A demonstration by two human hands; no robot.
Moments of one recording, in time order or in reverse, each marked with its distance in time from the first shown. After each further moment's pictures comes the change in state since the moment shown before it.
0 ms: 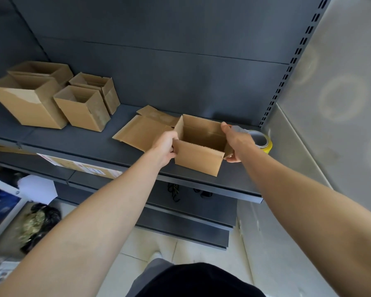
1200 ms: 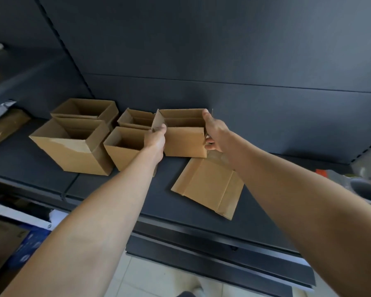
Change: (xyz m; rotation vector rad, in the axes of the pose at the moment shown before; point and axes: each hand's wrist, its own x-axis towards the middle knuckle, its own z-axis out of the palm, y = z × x) left_hand 0.167 0.168 -0.181 0.024 0.304 0.184; right_hand 0.030 -0.179 0.277 0.059 -0.282 -0.128
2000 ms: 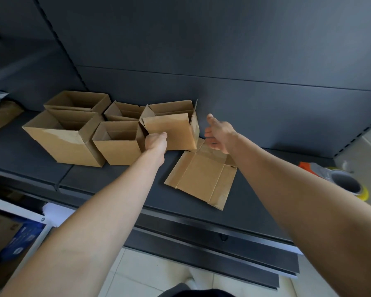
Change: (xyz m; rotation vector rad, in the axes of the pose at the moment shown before) left_hand -0.024 -0.027 0.011 0.040 0.036 -0.022; right_hand -0.012 0.026 -0.038 -0.005 -0.027 -0.020
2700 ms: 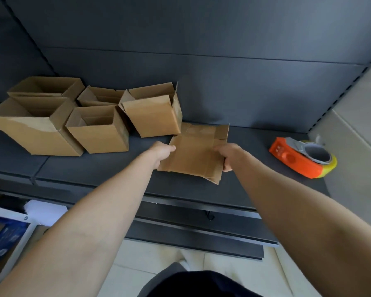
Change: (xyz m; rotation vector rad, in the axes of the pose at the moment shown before) left_hand -0.027 -0.060 0.020 0.623 -0.359 -0.108; right_hand -0.030 0.095 -0.054 0.099 0.165 0.337
